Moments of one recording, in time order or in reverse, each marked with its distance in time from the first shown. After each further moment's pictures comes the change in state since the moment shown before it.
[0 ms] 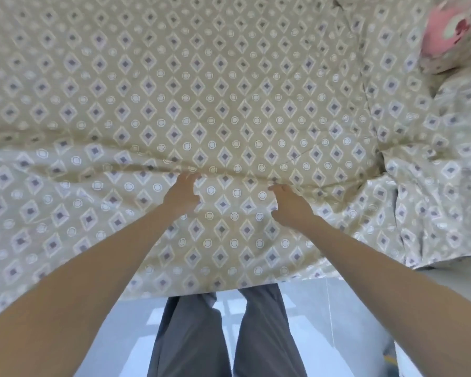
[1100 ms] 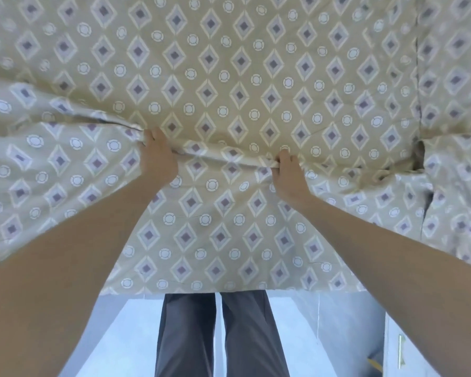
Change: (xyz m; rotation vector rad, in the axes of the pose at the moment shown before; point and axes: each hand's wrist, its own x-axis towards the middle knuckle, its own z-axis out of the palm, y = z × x) left_hand 0.105 0.003 0.061 0.275 0.323 -0.260; right_hand 0.131 0.070 0.044 0.300 0.210 -0.070
